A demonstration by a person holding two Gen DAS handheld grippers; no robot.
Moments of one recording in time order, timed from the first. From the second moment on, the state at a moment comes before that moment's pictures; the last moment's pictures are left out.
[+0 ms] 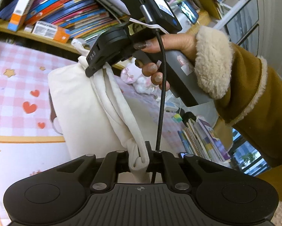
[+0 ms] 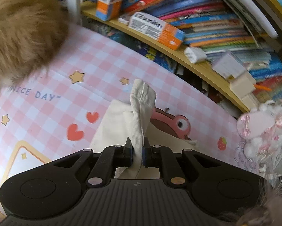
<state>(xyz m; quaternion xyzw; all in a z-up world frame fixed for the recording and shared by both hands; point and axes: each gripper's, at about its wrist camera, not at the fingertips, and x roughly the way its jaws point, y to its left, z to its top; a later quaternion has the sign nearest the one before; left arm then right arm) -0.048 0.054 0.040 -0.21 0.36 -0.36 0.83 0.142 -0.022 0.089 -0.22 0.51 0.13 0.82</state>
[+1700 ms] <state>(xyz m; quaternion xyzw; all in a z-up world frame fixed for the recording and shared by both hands) -0.071 -0.155 0.045 -0.16 0.44 -0.27 0.84 0.092 -0.362 0.041 -0.03 0.50 0.16 0.85</state>
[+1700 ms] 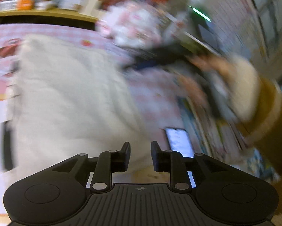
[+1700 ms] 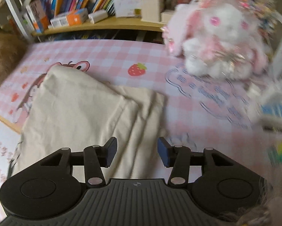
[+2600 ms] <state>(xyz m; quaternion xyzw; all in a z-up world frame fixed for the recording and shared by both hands) -0.086 -0.063 -0.005 -0.22 0.46 -0.08 0.86 -0.075 -0.376 0.013 0.03 0.55 0.15 0.82</state>
